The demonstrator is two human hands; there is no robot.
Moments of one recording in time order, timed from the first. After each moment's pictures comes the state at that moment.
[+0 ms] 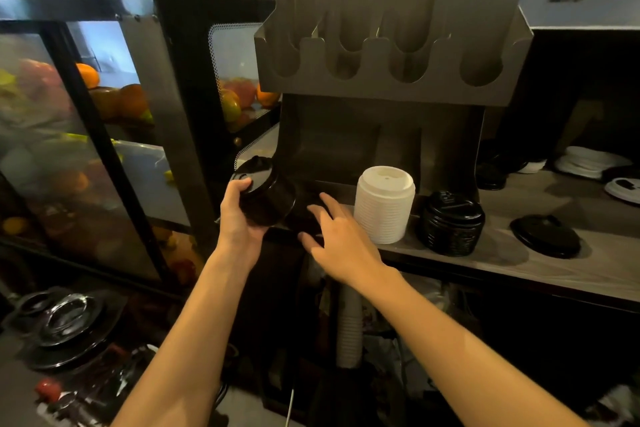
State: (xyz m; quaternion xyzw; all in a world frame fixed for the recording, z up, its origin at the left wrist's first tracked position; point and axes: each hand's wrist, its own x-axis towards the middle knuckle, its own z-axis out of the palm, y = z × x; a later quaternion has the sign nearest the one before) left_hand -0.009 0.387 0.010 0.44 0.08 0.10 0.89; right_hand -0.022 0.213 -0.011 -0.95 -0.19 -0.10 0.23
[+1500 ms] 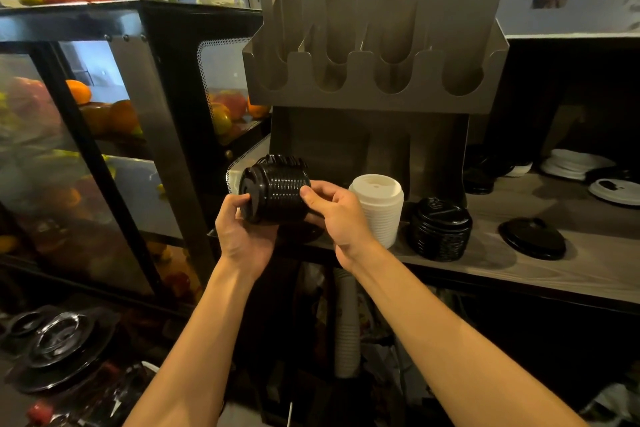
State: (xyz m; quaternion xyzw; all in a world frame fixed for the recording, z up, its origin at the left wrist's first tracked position) left_hand -0.018 0.374 0.013 0.42 -0.02 0.06 0.90; right_hand -0.036 0.219 0.047 -0.62 -0.10 -0.03 0.77
